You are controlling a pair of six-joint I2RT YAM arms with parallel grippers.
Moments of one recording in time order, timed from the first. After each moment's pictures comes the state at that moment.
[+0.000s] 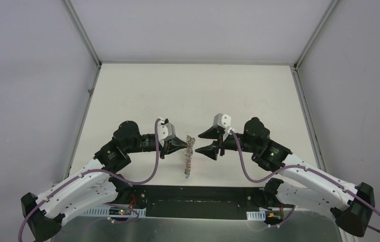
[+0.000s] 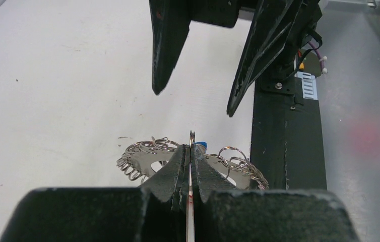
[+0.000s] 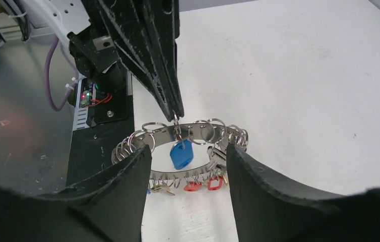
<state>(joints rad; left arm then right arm) -0.80 0.71 0.62 0.00 0.57 0.04 0.92 0.86 0.69 0.01 -0.47 -0.02</state>
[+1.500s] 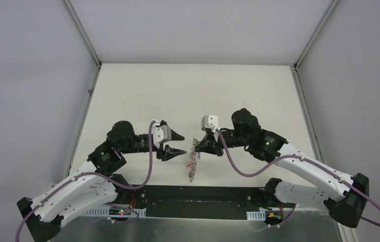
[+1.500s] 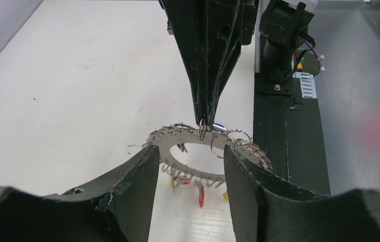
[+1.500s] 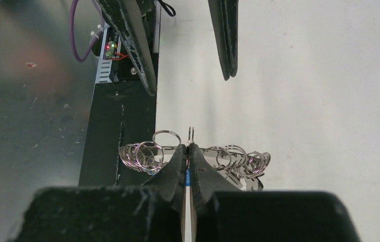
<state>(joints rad) -0.81 0.66 0.66 -0.05 0.59 0.08 0.92 0.99 0.83 -0.20 -0.65 -0.20</state>
